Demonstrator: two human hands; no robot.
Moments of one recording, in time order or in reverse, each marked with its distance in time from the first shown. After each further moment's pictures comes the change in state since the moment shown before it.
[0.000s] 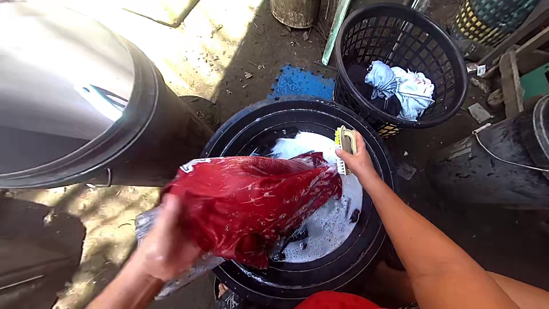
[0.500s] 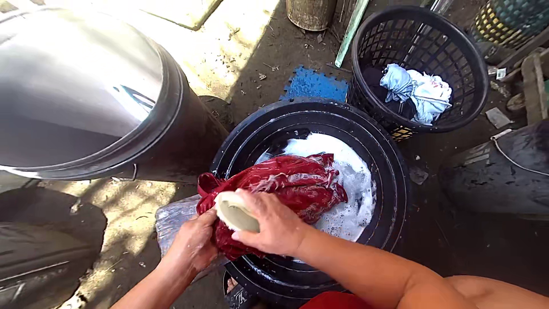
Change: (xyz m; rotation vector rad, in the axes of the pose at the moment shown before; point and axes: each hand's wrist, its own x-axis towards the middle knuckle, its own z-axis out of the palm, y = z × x) left_hand 0.021 -0.021 0.011 0.003 0.544 -0.065; right_hand -0.153 -0.091 0.151 -0.125 -0.544 -0.589
